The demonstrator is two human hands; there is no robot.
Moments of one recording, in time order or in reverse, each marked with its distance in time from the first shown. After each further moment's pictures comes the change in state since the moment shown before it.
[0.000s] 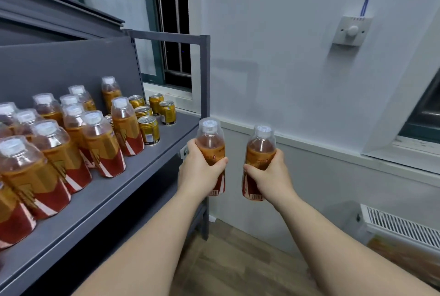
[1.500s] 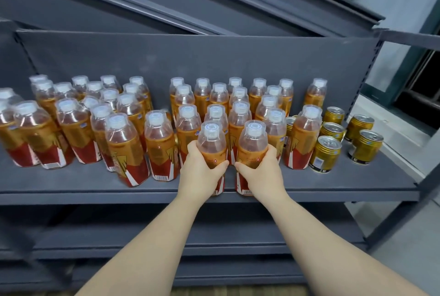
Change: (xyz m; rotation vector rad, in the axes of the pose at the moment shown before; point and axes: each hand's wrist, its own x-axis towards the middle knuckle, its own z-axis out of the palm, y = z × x) left_hand -0.019 -0.121 -0.160 0.184 0.932 -0.485; right_hand -0.009 -0.123 0.274 0.162 -0.981 -0.525
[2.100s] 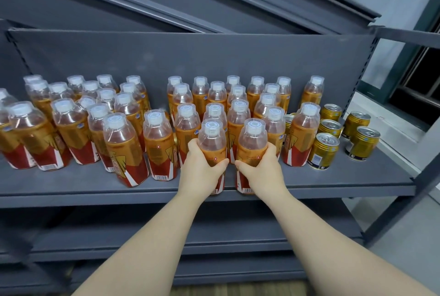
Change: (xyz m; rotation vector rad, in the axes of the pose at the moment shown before) left_hand 0.003 0.001 -0.001 0.027 -0.035 0.000; right_hand -0.002 -0.001 -0.001 -0.031 -0.009 0.011
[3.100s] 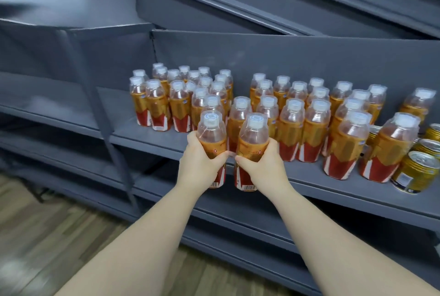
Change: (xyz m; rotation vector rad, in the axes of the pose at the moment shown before) left_hand -0.087 -0.033 -0.132 0.058 0.339 -0.150; right_hand -0.076 -0.066 0.078 0.142 -0.386 -0.203
